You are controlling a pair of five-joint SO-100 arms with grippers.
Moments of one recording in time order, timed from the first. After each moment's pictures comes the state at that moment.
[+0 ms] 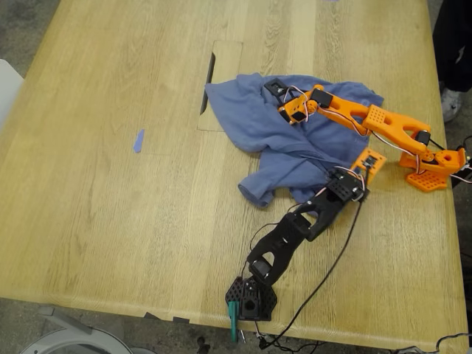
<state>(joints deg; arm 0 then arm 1) 50.0 55.6 62.9 51.9 -96.3 16.8 17.0 -6.4 70.0 -63.9</state>
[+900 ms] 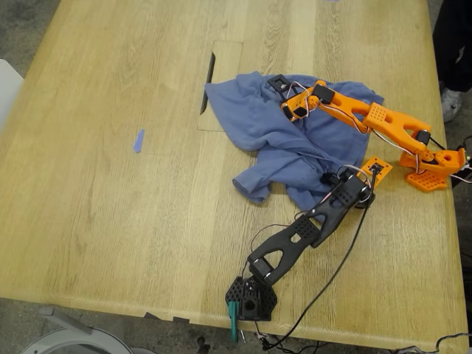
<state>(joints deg) 46.1 8.5 -15.4 92.5 -96.3 17.5 19.3 -6.4 74.1 -63.7</state>
